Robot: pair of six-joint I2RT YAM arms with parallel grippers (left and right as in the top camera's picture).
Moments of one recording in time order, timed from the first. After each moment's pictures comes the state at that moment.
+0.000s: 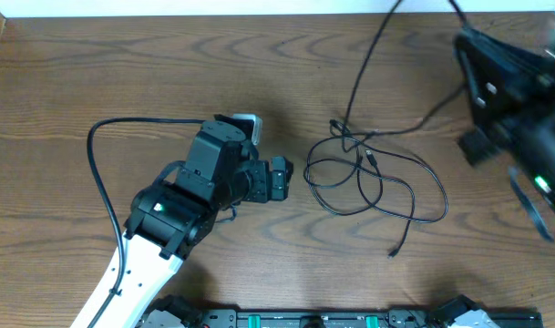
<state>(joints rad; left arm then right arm) -0.51 1.11 1.08 -0.80 0.17 -0.48 0.47 1.10 1.92 -0.80 -0.02 0.06</state>
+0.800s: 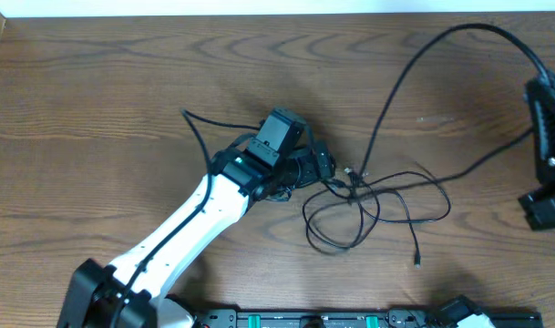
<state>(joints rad) -0.62 1.51 1.08 -0.58 0.29 -0.92 0.47 0.97 1.92 -0.82 0.02 0.01</state>
